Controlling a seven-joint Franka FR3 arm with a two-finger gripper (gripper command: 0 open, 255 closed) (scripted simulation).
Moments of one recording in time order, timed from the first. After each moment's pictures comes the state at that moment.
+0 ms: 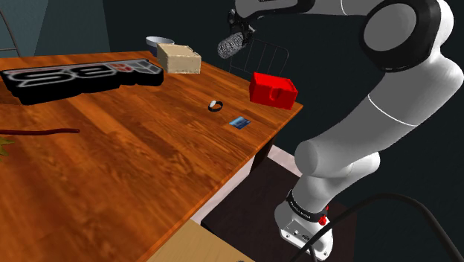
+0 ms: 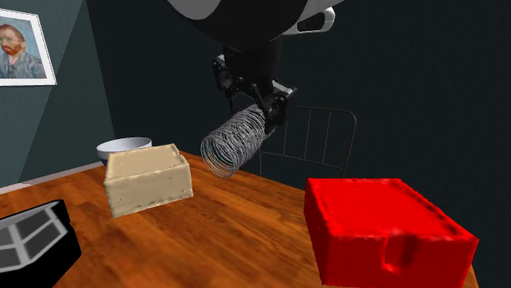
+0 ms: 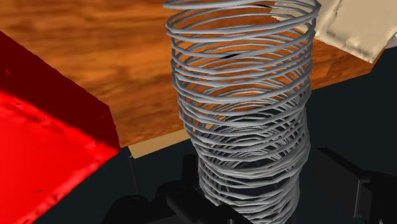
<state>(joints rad) -0.70 -0.20 0.39 -1.90 -0.34 2.25 1.41</state>
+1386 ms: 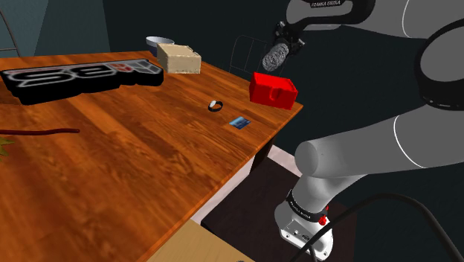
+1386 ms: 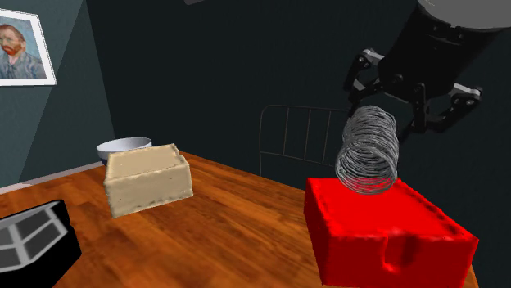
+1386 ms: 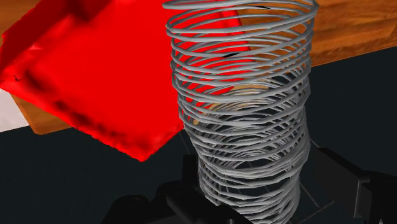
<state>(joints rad) -0.69 -0.61 0.06 -2.31 -0.15 2.33 1.00</state>
